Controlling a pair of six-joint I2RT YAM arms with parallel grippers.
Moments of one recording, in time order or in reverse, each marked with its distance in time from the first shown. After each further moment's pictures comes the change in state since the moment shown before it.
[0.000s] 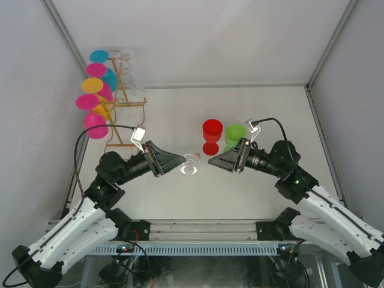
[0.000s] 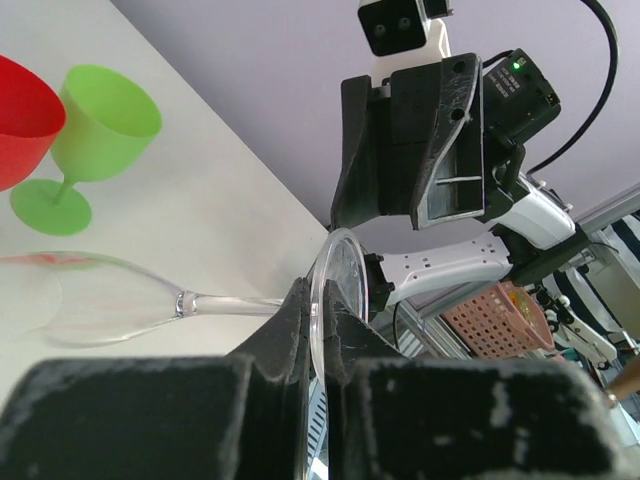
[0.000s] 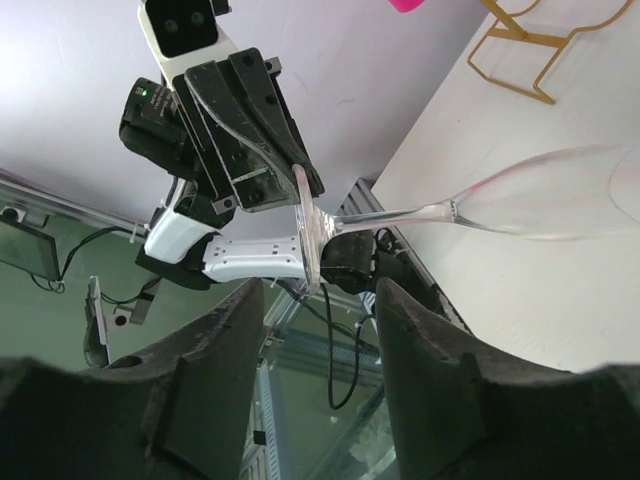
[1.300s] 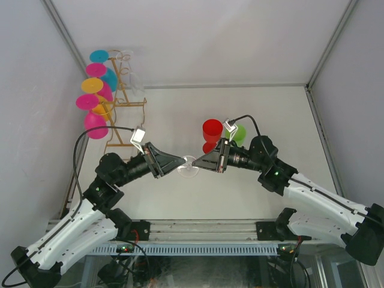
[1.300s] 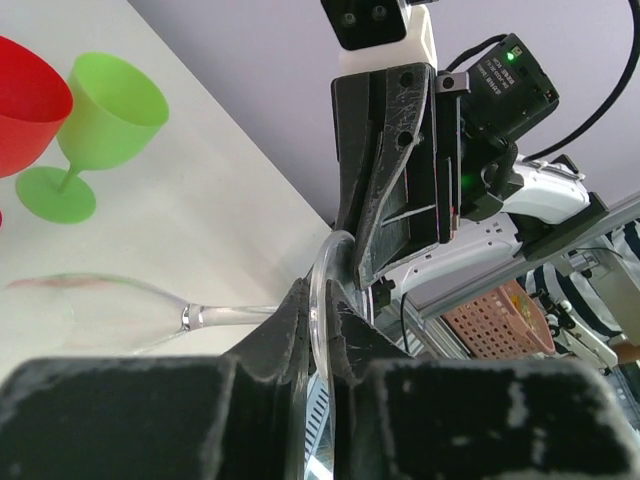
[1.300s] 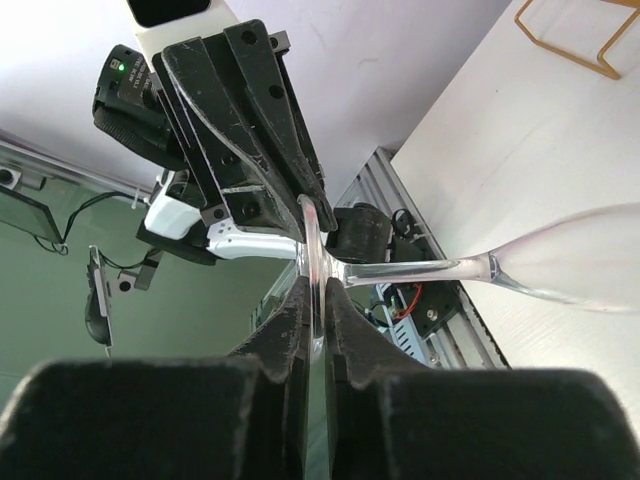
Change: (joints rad) left arm -0.021 -0.020 0.000 -0.037 -0.031 0.001; right arm 0.130 0.232 0.039 0.182 -0.002 0.008
